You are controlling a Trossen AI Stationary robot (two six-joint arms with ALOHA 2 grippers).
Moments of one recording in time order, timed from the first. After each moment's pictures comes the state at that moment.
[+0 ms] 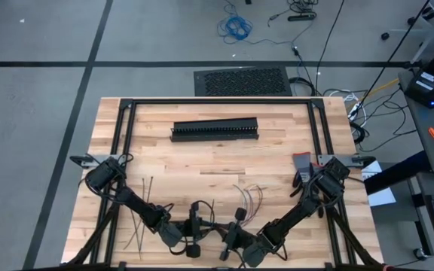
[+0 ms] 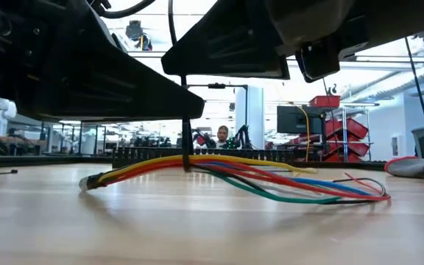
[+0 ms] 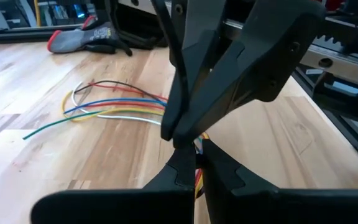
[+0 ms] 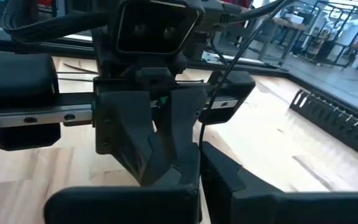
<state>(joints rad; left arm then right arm) -0.72 2.08 0.86 0.86 -0.68 -0.20 0.69 2.25 1.29 0.64 1.12 0.10</state>
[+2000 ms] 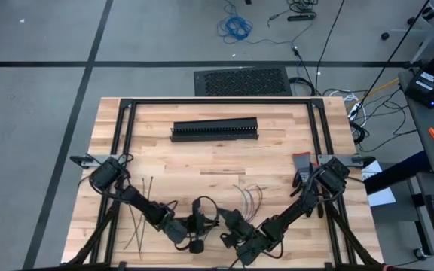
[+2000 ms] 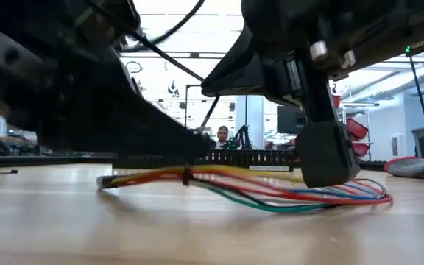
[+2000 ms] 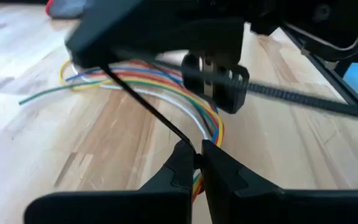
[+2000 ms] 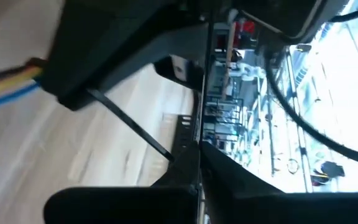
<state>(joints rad) -0.70 2.10 0.86 0.80 -0.63 -0.33 0.65 2.20 1.29 0.27 1.29 -0.94</state>
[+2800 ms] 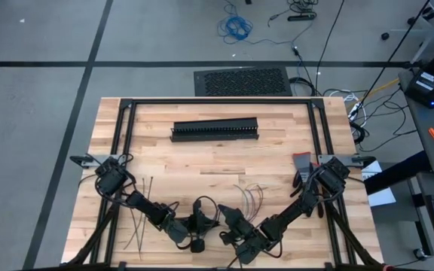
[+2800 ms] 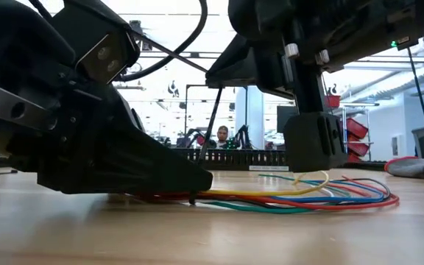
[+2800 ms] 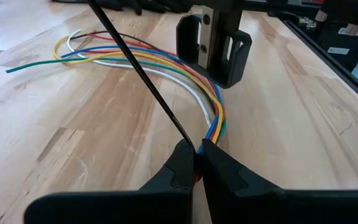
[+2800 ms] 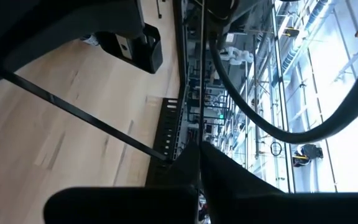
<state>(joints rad) -0.69 2.21 0.86 0.91 -0.62 -0.38 0.65 2.20 1.30 0.32 1.37 -1.01</state>
